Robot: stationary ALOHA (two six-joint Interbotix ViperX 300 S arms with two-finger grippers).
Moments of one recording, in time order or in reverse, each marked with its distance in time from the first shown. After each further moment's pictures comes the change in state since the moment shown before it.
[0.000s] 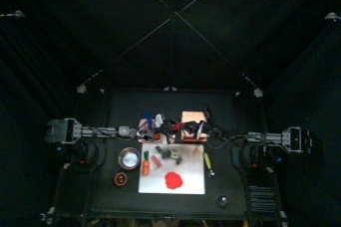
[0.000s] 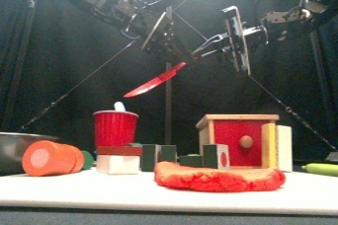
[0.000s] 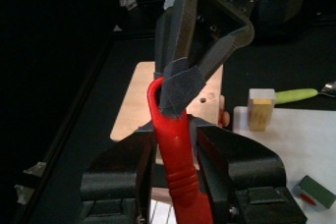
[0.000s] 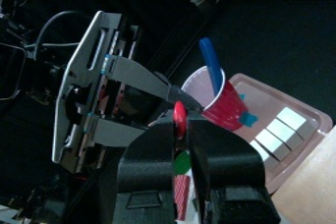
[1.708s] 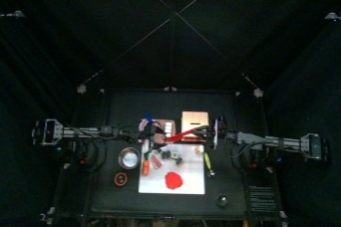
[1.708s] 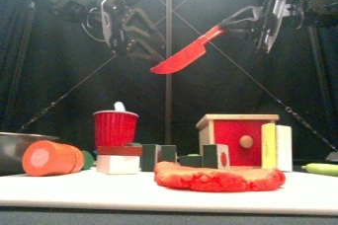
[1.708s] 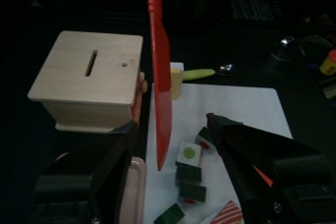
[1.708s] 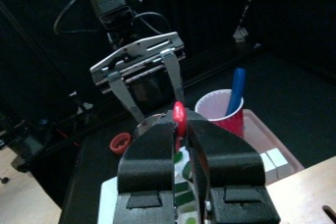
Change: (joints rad) left arm 0.063 -0.233 0.270 -0.179 -0.334 -0.031; right arm -0.005 -0.293 0.146 -0.448 -0.017 -0.012
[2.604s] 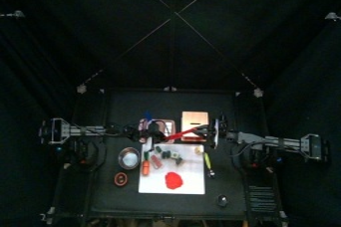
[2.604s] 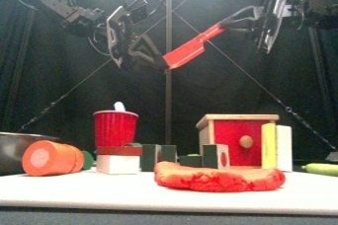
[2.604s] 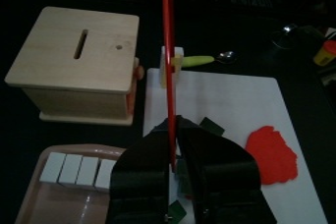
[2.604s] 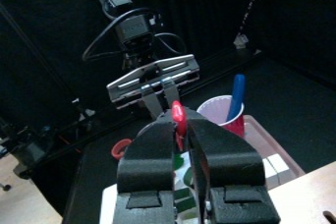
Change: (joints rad) left arm 0.064 0.087 -0.012 -0.038 -0.101 0.063; right arm 0.009 -0.003 0.015 0.005 -0.035 0.006
